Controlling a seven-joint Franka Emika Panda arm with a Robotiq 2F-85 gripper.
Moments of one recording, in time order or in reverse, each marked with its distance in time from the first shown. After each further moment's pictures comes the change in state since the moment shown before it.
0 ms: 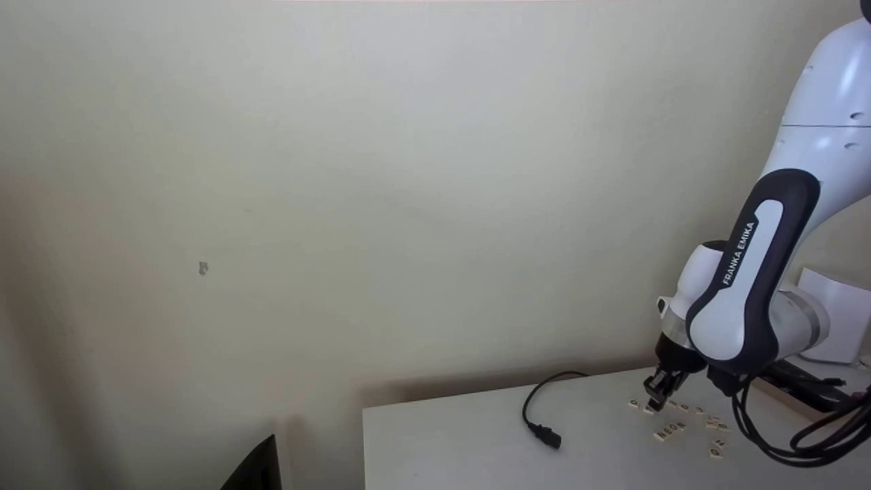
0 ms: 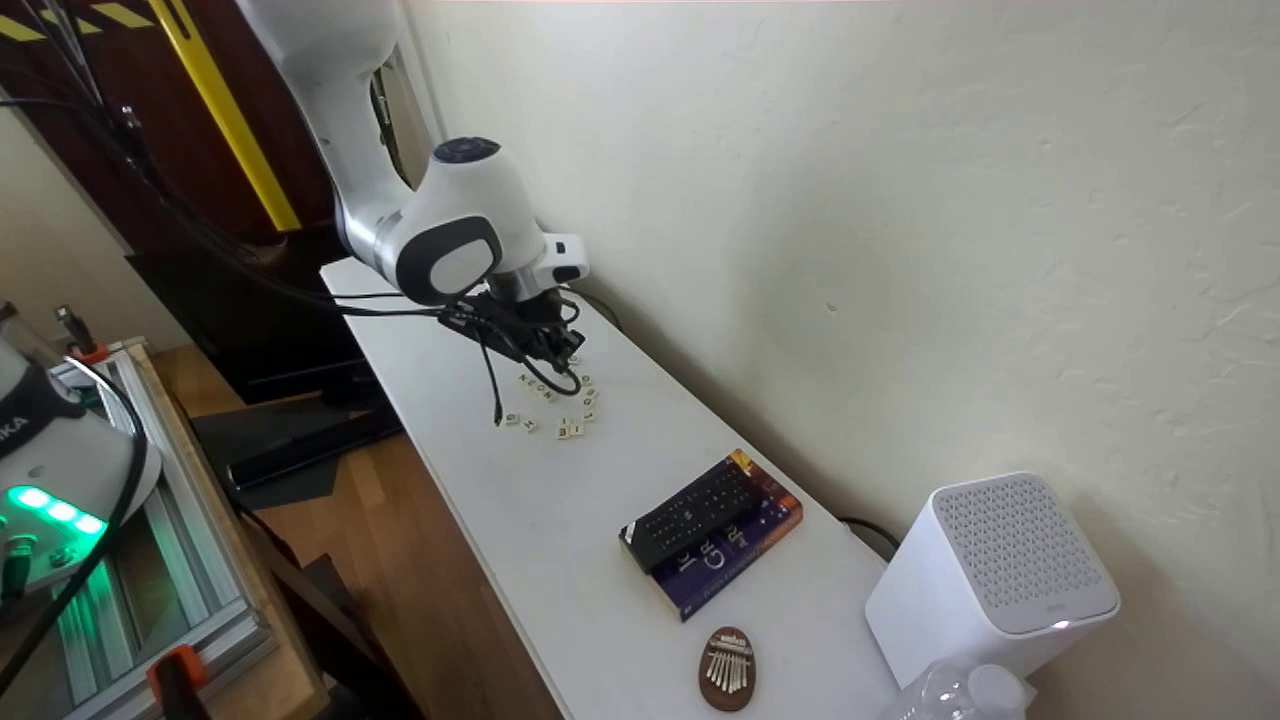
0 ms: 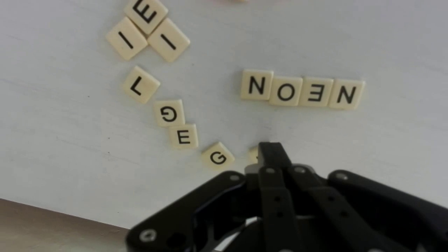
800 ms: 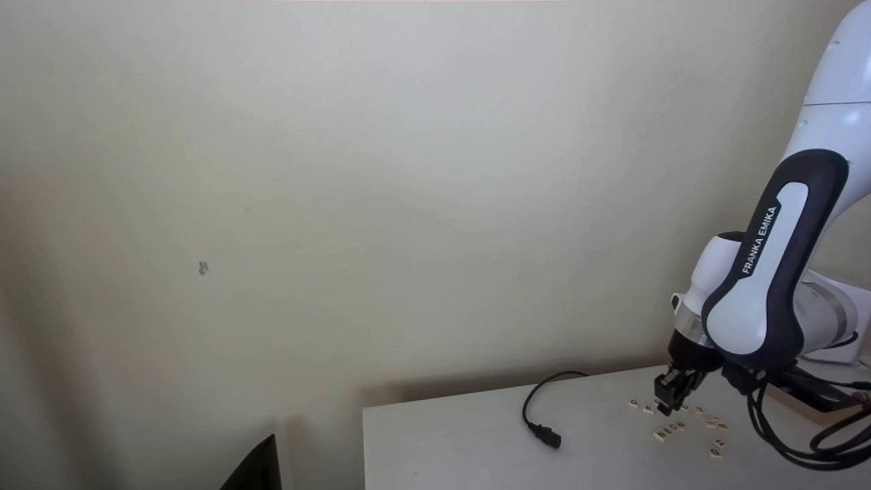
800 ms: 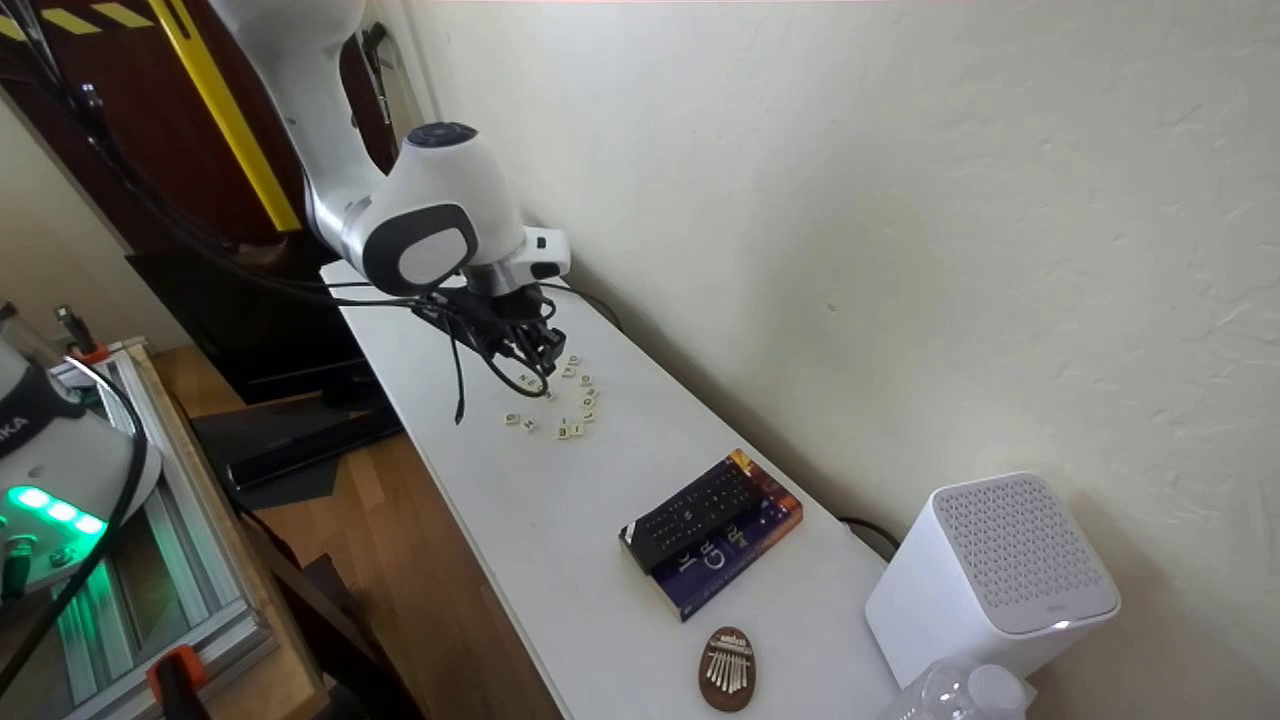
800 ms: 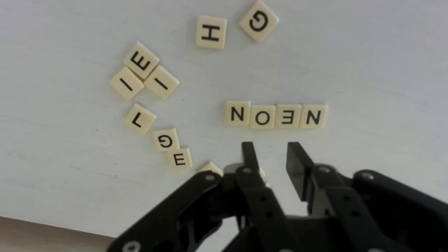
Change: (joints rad) arm -0.004 -0.086 0.005 -0.102 0.011 -0.012 0.045
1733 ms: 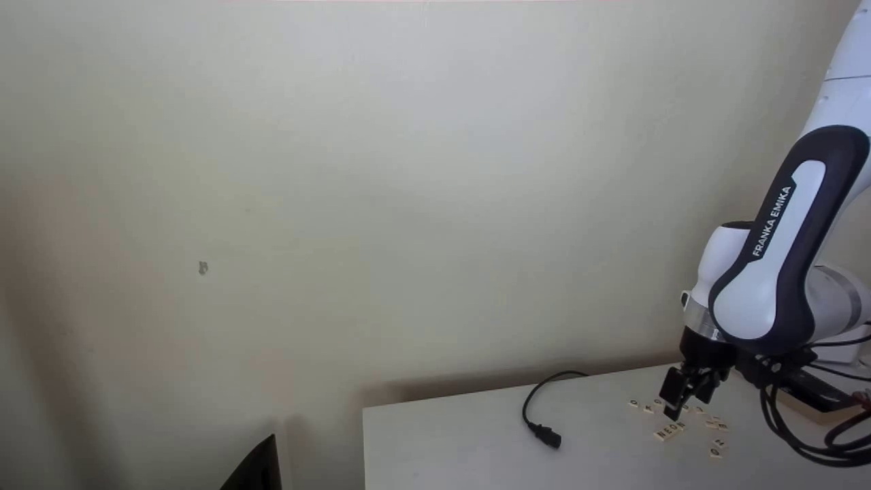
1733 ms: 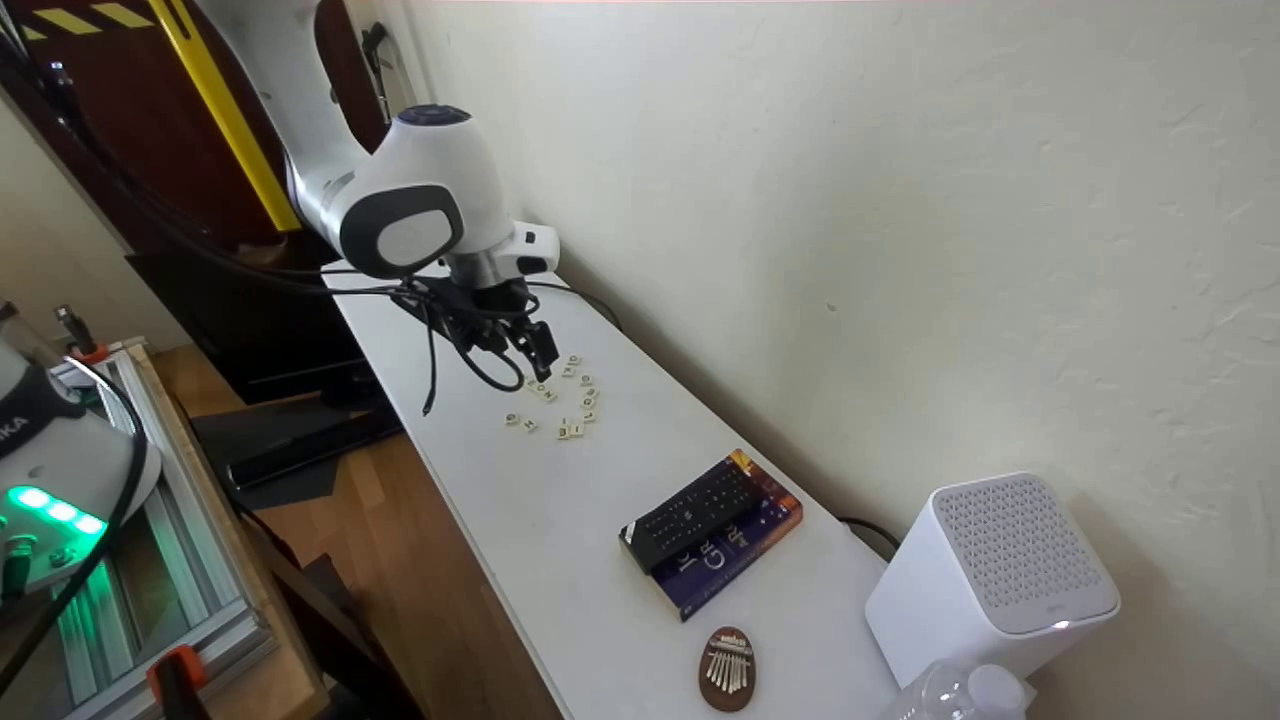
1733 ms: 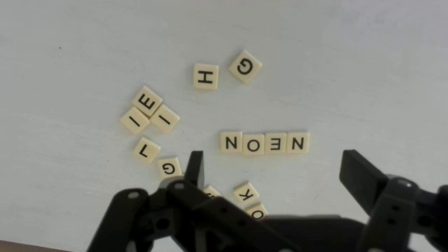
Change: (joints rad) arm 0.003 -0.086 0.002 -0.061 0.030 -0.103 0.007
